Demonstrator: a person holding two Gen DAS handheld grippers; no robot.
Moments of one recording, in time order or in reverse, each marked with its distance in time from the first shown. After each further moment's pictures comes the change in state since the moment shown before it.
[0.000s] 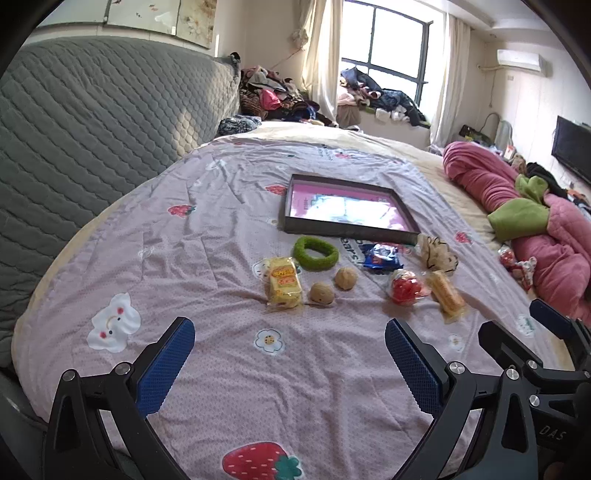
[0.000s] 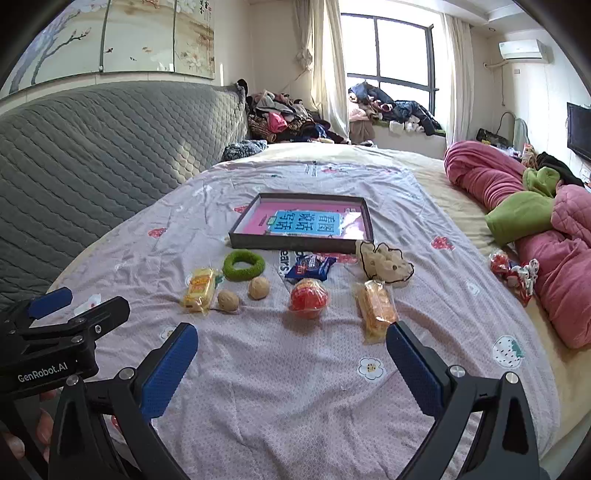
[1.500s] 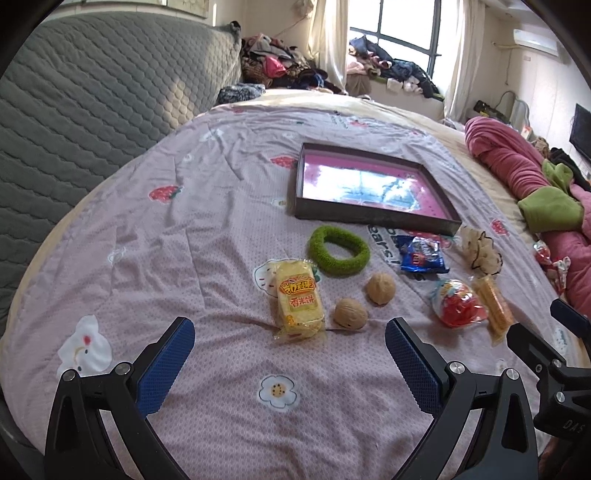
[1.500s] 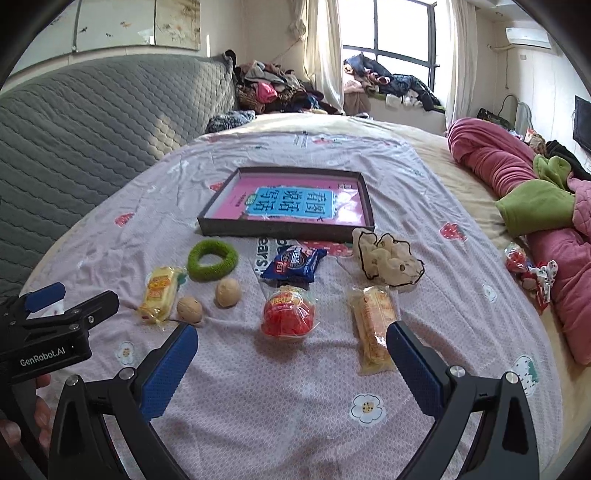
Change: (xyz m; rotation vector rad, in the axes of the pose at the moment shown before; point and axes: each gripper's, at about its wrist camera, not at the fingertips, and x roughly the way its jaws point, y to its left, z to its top) left arm 0.118 0.007 0.033 0.001 0.139 0.051; right arm 0.098 -0.021 0.026 0.001 0.147 -0.028
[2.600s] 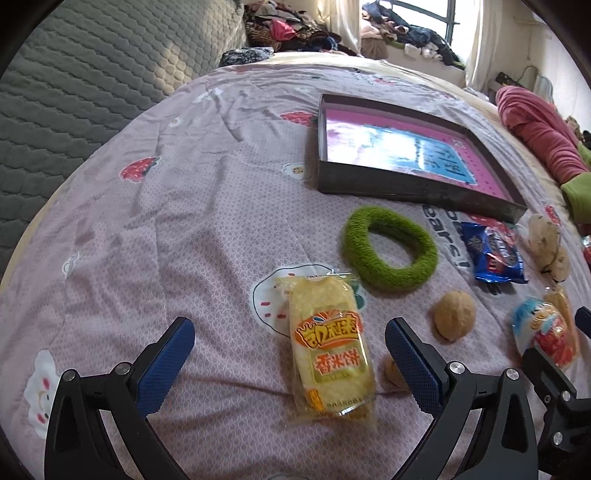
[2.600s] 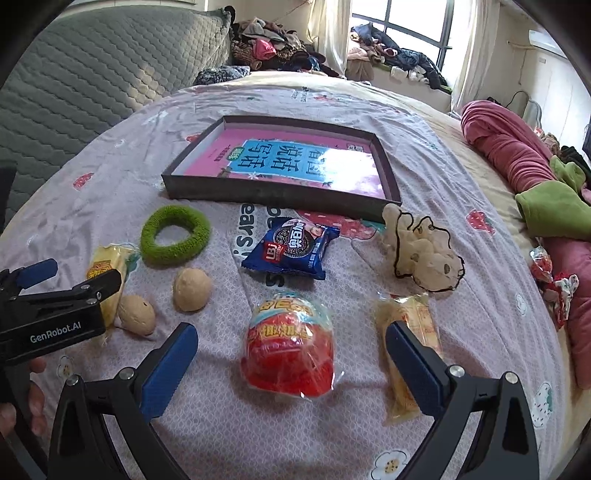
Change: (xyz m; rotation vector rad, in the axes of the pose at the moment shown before) left arm 0.113 0.002 0.025 0.010 0.133 0.084; right arm 0.101 0.014 0.017 -0.062 0.163 -0.080
